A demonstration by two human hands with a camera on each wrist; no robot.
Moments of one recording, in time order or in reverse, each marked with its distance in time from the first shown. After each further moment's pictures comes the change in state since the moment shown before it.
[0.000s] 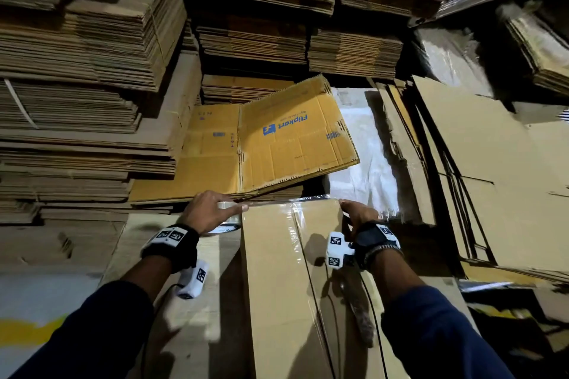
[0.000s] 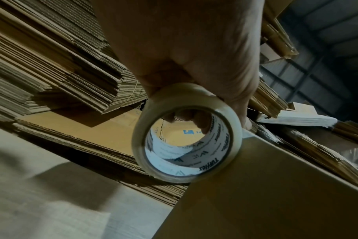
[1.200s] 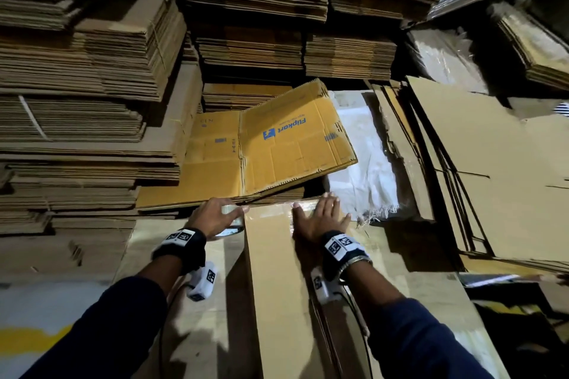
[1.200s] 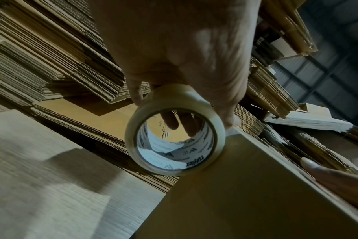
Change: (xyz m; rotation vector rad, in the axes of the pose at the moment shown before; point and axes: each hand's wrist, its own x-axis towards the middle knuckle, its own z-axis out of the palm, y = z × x) left_hand 0.000 -0.007 0.012 -0.025 -0.038 -0.075; right_hand -0.078 0.002 0.071 -1.060 -0.084 -0.251
